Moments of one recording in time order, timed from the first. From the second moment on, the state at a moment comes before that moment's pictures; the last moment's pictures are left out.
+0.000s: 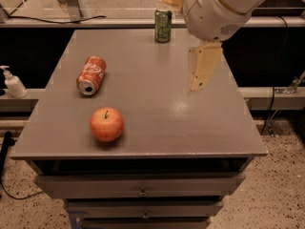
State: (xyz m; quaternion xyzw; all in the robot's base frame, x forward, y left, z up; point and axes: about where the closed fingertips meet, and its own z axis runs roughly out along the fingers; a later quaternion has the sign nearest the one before) arm 0.496 -0.049 1.005 -0.80 0.52 -0.05 0.30
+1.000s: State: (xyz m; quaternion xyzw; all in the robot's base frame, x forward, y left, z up) arm 0.519 0.028 0.967 -0.92 0.32 -0.11 0.18
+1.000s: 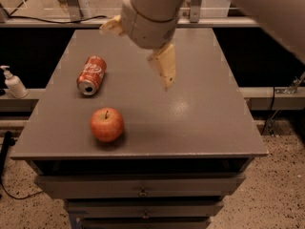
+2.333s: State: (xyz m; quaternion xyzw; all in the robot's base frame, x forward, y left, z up) arm 0.579 0.210 0.842 -0.99 -0.01 -0.10 0.10
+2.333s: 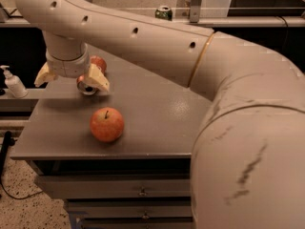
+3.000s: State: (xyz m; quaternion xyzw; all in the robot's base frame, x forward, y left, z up) arm 0.598 0.250 0.837 -0.99 -0.08 -0.12 0.08
